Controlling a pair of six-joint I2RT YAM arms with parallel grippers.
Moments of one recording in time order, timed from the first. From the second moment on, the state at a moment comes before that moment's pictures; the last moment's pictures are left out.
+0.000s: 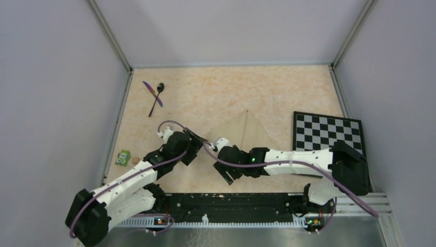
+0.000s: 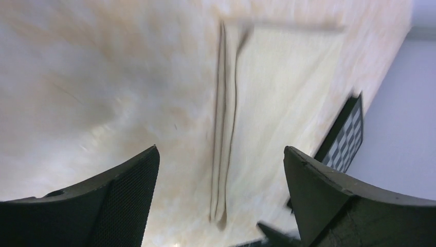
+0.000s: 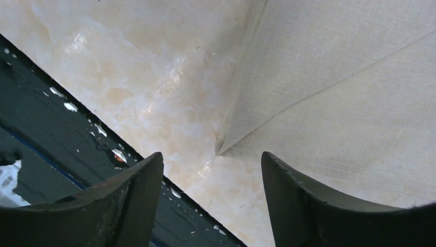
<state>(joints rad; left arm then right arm) -0.73 0.96 0.43 -0.22 -0.18 -1.43 1.27 1.44 0.93 -0.48 0.24 0.40</state>
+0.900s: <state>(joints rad) -0.11 0.94 0.41 -0.26 0.17 -0.90 1.30 1.68 1.06 -0.59 0.23 -0.01</state>
